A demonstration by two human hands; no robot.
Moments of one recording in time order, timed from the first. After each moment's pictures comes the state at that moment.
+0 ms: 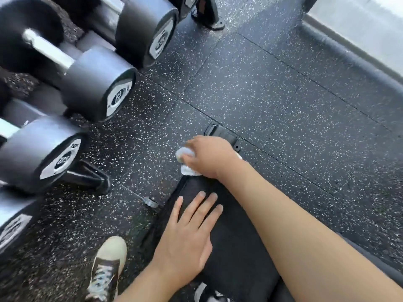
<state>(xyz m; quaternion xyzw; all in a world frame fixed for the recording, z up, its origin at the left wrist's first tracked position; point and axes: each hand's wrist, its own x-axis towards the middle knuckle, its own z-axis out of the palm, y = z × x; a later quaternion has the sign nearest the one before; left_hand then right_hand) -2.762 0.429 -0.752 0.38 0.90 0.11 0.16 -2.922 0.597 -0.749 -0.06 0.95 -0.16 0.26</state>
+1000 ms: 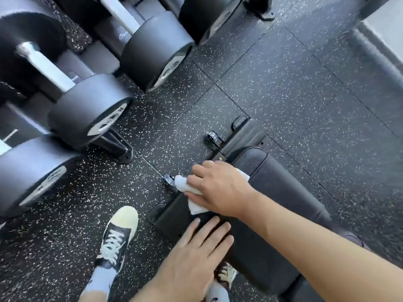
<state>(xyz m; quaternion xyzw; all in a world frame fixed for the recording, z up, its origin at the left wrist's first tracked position) -2.691 0.358 -0.750 0.40 0.88 0.12 0.20 -2.838 0.518 -0.753 -0.37 0.91 -0.16 0.12</state>
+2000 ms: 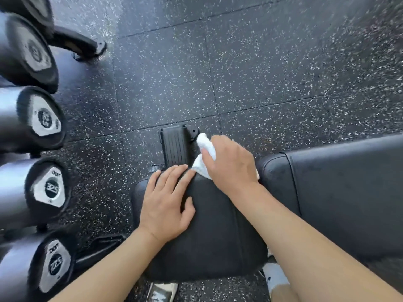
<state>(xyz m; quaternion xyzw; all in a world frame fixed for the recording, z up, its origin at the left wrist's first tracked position) -2.843 0.532 -0.753 0.57 0.81 0.08 0.14 -2.745 0.713 -0.767 0.40 0.88 -0.25 -0.01</state>
